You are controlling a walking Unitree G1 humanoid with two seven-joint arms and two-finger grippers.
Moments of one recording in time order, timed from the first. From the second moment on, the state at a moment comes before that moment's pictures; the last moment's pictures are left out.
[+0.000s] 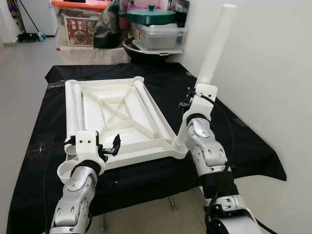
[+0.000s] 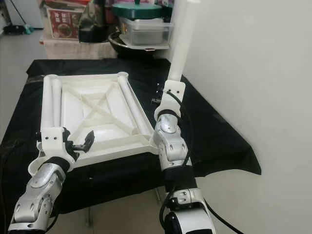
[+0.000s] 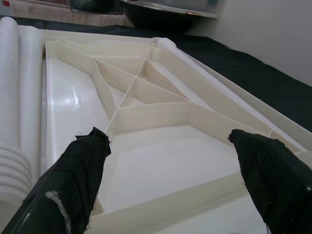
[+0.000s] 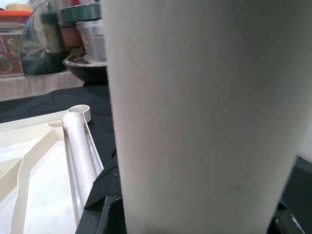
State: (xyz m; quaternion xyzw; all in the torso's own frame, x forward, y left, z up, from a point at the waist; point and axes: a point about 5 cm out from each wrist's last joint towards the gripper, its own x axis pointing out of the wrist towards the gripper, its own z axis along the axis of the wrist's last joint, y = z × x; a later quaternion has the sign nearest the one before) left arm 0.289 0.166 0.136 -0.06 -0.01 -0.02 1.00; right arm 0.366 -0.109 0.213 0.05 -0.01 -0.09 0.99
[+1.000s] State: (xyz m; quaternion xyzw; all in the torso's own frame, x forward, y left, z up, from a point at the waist) left arm 0.291 0.165 0.133 -0.06 0.00 -0.02 1.00; right arm 0.348 -0.112 0.228 0.06 -0.02 -0.06 1.00
